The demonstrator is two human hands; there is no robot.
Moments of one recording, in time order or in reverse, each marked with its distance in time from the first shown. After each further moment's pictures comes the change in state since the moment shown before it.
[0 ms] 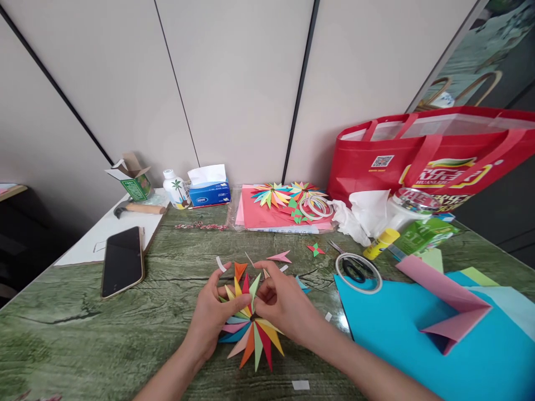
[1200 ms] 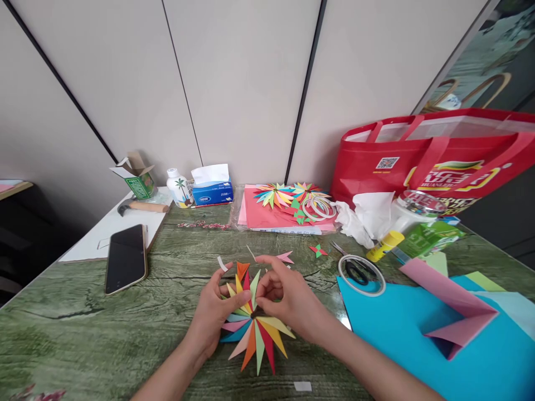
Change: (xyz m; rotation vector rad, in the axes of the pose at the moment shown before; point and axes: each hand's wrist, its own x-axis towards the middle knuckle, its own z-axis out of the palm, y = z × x) left_hand 0.000 0.001 -0.001 -0.104 0.037 -0.050; right_hand 0.003 0.004 -0.004 0.181 -0.052 -0.154
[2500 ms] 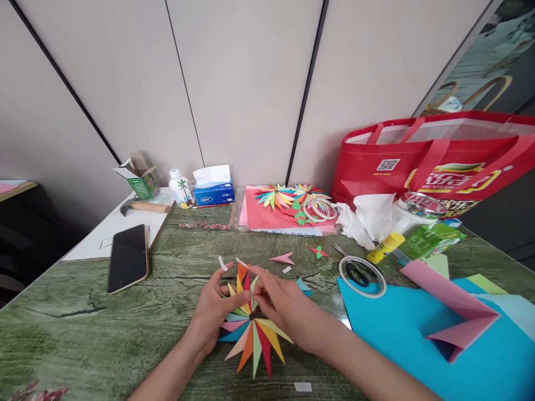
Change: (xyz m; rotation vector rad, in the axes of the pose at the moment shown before) left_hand 0.001 0.003 -0.001 0.017 0.003 -0.036; right_hand -0.007 -0.013 -0.005 -0.494 -0.190 -0.118
